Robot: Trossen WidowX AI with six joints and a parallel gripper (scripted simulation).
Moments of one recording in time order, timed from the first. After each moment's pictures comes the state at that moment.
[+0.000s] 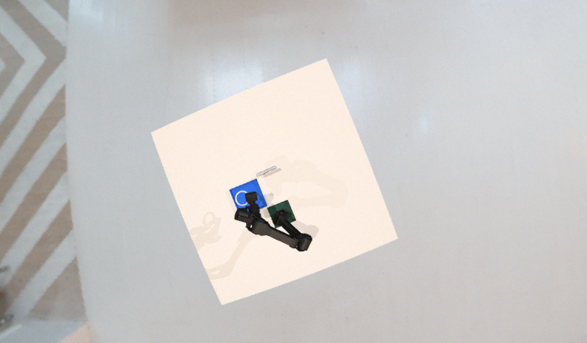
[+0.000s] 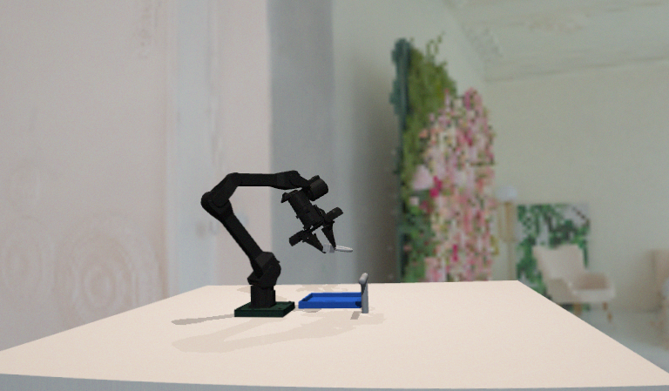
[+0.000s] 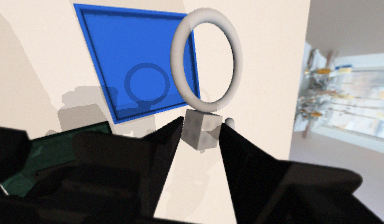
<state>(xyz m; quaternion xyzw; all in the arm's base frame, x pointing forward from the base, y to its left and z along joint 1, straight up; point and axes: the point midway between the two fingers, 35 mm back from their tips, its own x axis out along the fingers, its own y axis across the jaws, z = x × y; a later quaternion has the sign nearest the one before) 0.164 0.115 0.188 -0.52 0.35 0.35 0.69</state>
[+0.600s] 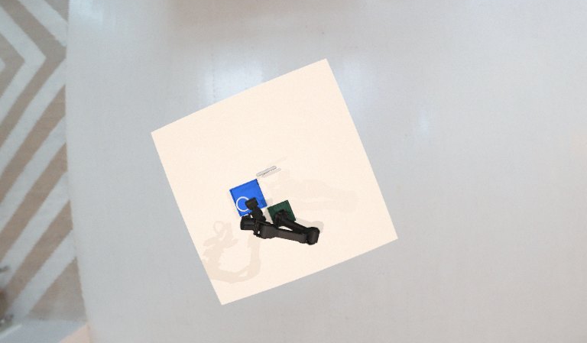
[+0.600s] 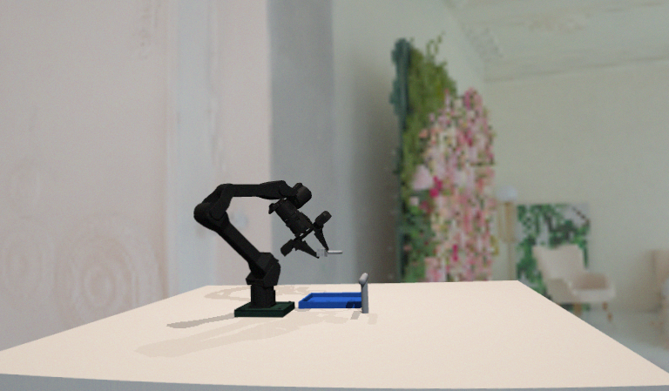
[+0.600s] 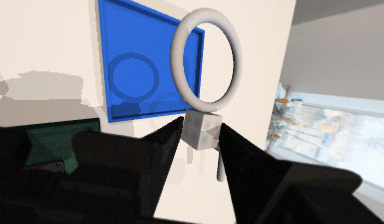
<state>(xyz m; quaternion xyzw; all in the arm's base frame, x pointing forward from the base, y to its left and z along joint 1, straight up) 0.137 0.119 0.172 -0.59 0.24 0.38 0.67</state>
